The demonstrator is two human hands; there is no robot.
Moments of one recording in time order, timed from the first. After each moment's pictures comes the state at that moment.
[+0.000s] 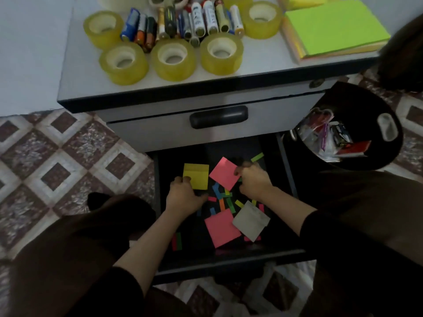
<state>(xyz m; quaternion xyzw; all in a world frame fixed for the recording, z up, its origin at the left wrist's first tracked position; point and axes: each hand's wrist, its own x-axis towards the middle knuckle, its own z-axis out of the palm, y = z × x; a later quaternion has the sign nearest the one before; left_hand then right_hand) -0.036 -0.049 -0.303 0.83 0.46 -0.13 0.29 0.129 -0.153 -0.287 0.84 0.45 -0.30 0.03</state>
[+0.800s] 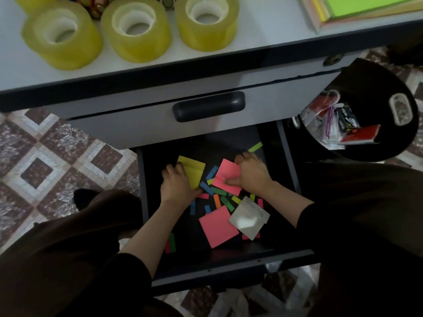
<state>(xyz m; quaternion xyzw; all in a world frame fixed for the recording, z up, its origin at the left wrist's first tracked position) -0.013 -0.038 -0.332 0.86 0.44 -0.19 0.17 0.146 -0.150 -0.331 0.85 0.46 -0.26 0.00</state>
